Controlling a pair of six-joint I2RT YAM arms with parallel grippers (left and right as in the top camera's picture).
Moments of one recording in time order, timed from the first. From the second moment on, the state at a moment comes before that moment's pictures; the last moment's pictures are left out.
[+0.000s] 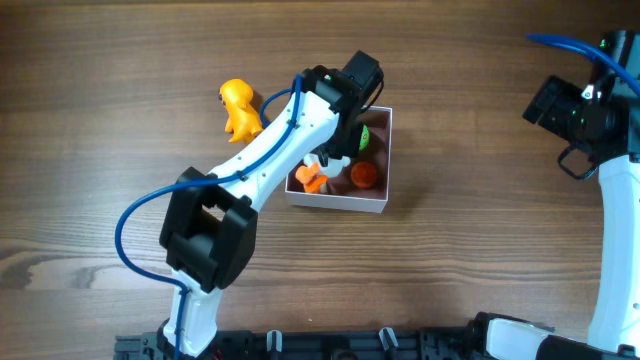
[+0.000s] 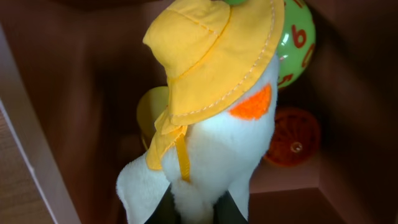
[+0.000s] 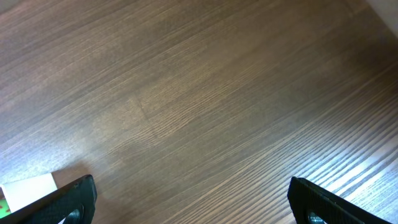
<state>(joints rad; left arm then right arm) -0.65 2.10 1.83 -1.18 -0.07 -0.41 -0.18 1.42 1.56 -1.17 0.23 0.33</state>
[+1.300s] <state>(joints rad) -0.62 1.88 1.76 -1.11 -0.15 -0.61 -0.18 1.42 1.56 -1.17 0.23 0.33</state>
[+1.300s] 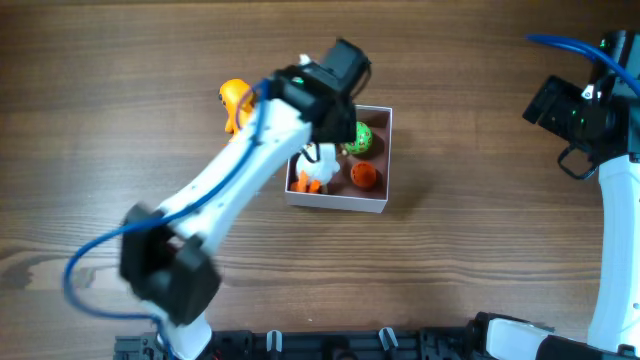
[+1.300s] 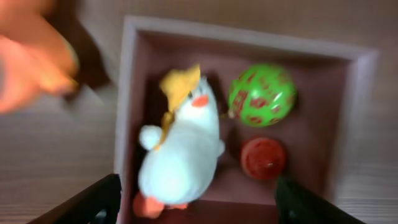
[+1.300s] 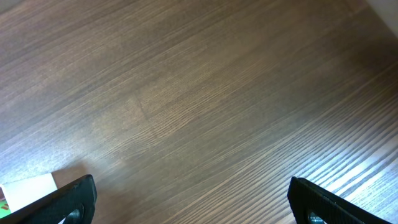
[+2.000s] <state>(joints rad) -0.20 2.09 1.80 -1.08 -0.07 -0.60 -0.18 1.42 1.56 -1.17 0.23 0.33</state>
